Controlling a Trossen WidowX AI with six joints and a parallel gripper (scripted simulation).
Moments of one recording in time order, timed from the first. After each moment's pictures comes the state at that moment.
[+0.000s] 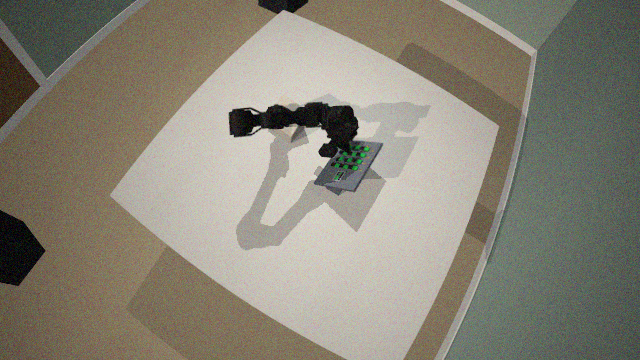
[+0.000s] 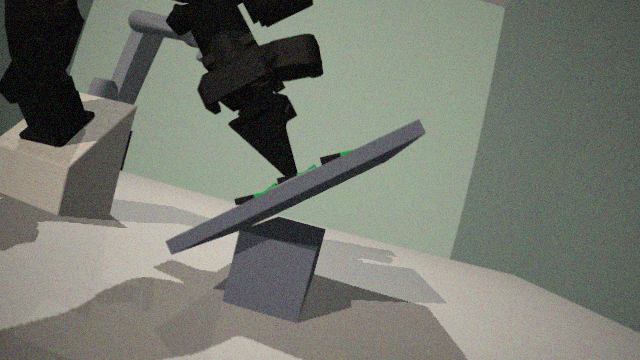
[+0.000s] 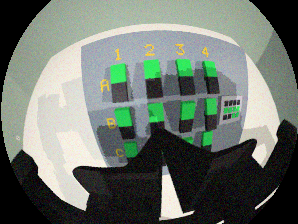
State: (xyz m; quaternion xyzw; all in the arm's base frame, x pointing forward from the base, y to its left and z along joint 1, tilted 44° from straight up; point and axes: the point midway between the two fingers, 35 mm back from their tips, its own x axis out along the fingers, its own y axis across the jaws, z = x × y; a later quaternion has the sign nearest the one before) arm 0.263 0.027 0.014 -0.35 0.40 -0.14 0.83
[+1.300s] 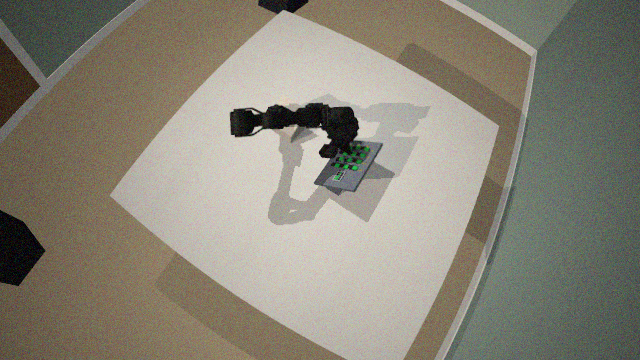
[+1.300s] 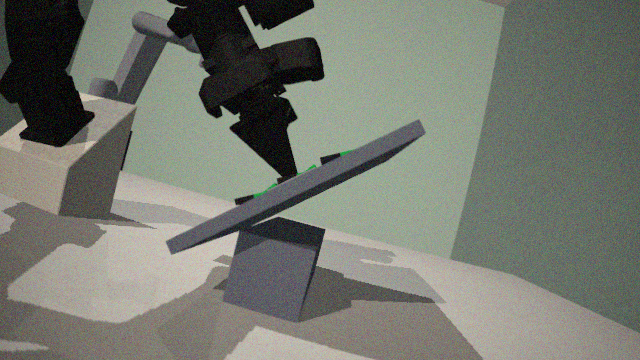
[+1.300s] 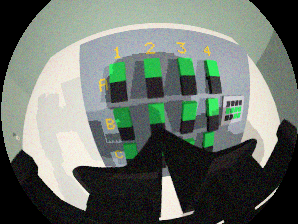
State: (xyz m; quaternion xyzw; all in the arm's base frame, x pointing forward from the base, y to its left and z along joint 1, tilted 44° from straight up) arm 0.265 0.024 0.011 -0.35 0.40 -0.14 0.83
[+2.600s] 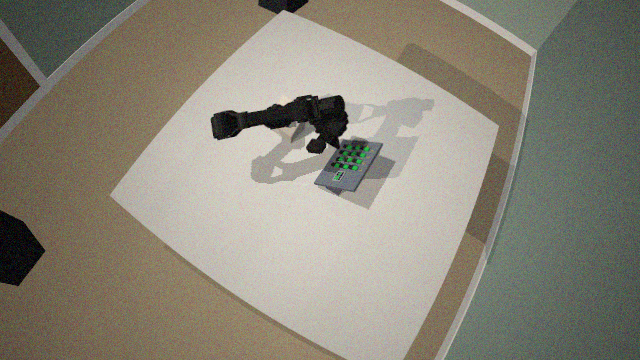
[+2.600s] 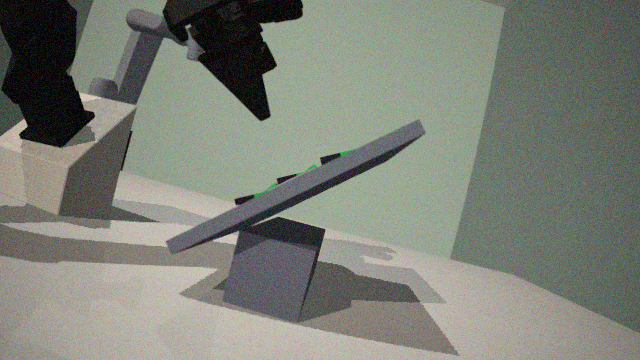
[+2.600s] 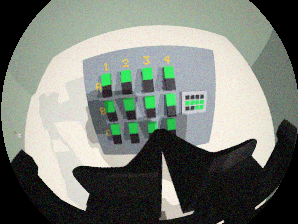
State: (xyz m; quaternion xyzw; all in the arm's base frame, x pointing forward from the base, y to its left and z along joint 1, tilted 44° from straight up) arm 0.233 0.034 0.072 -0.34 0.42 -0.14 0.83
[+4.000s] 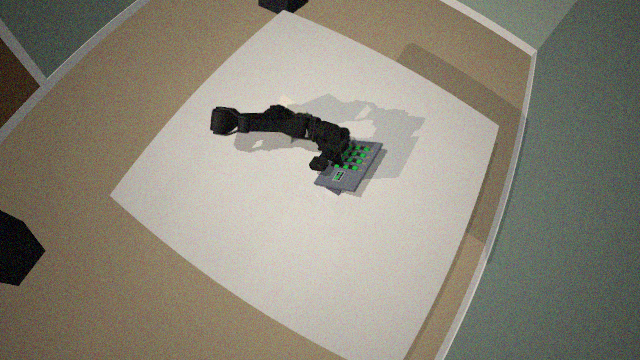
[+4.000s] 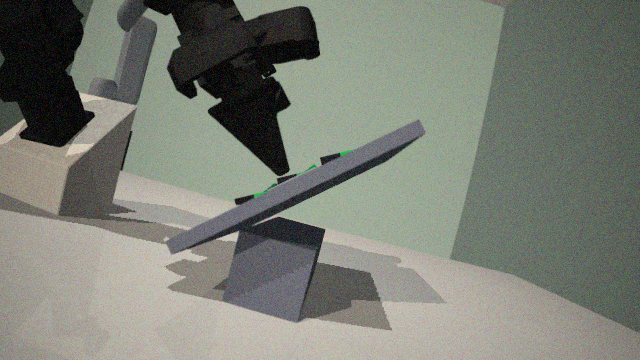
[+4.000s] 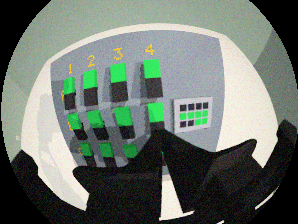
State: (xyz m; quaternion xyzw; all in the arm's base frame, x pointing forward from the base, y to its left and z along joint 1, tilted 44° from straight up) arm 0.266 -0.018 0.056 -0.35 0.40 -0.14 0.83
